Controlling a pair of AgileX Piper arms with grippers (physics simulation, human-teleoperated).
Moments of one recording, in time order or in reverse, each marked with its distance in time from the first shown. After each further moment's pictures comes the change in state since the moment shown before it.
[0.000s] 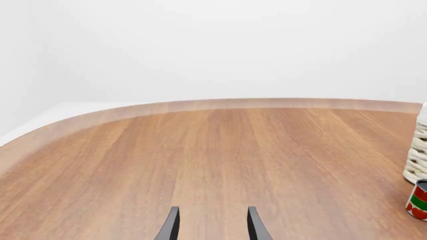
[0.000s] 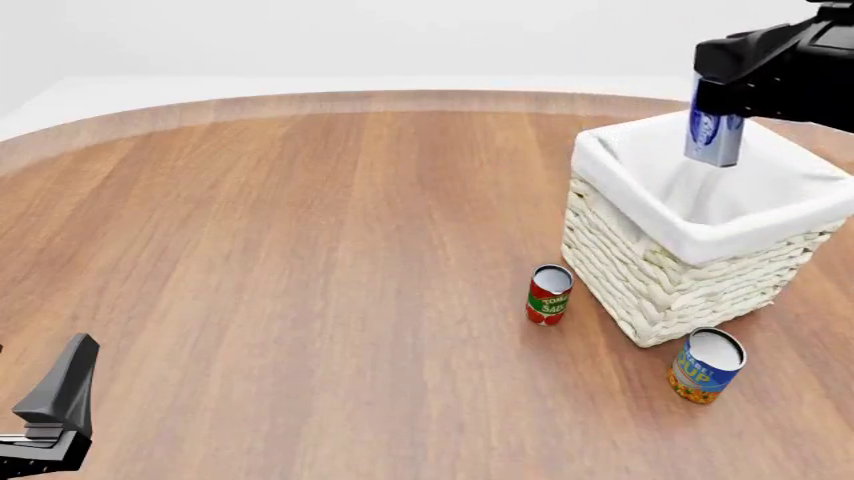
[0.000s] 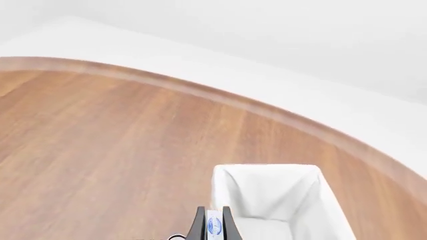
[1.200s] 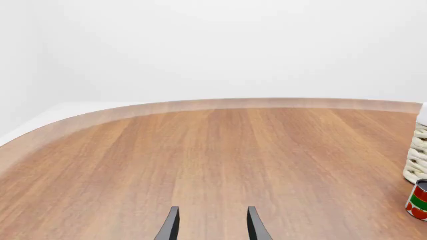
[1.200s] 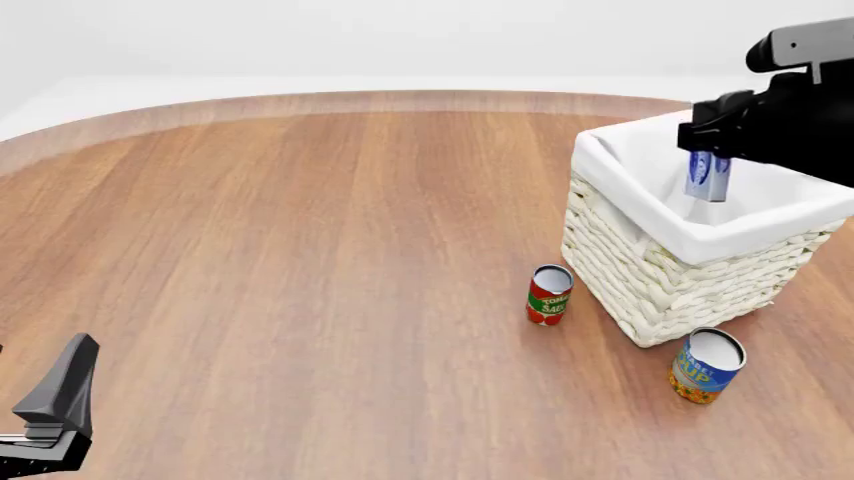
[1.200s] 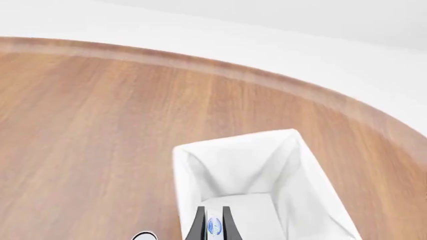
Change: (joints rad) left arm 0.000 0.000 0.000 0.000 0.000; right arm -0.160 0.175 0.090 -0.146 0.030
